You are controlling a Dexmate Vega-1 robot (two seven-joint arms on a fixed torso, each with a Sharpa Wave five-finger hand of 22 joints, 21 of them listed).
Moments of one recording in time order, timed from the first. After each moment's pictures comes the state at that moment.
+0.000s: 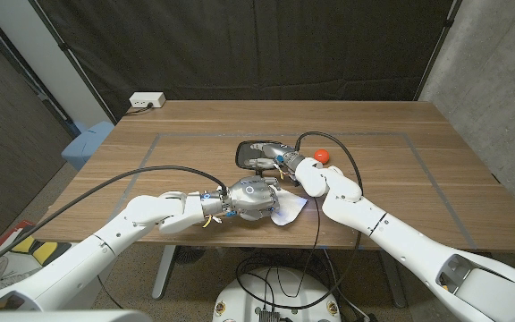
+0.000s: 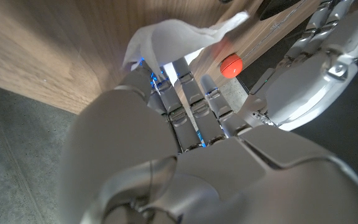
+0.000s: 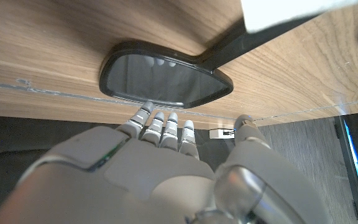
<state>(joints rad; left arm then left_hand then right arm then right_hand) 1.00 0.73 0.44 -1.72 1.37 -0.70 0.40 1.16 0.11 0.38 -0.12 0.25 0.95 -0.10 0.57 0.31 1.02 -0.20 0.55 0.26 0.91 -0.13 0.34 0.46 0.25 -0.03 0.81 0.22 -0.73 -0.42 -0.78 -1.69 -0.72 -0.28 0.20 0.37 0.13 0.35 -0.09 0.19 0.08 -0.05 0.20 0.19 0.08 0.02 0.20 0.18 0.01 0.00 0.19 0.18 0.03 0.01 0.29 0.20</state>
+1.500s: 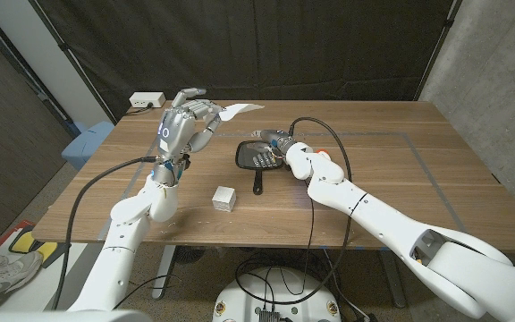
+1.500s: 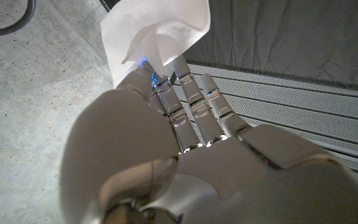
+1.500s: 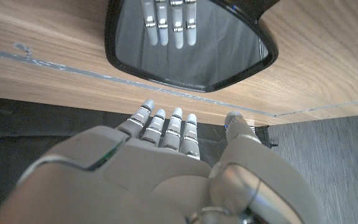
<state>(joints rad) 1.04 0.22 -0.14 -1.53 1.43 -0.82 1.11 1.18 0.12 0.38 -0.11 0.26 0.94 -0.10 0.58 0.32 1.00 -0.19 0.58 0.26 0.91 -0.12 0.31 0.50 0.24 -0.03 0.83 0.21 -0.60 -0.32 -0.84 -1.54 -0.74 -0.36 0.19 0.41 0.18 0.38 -0.09 0.19 0.18 -0.07 0.23 0.19 0.18 -0.03 0.23 0.18 0.05 -0.03 0.20 0.18 0.06 -0.01 0.29 0.20</state>
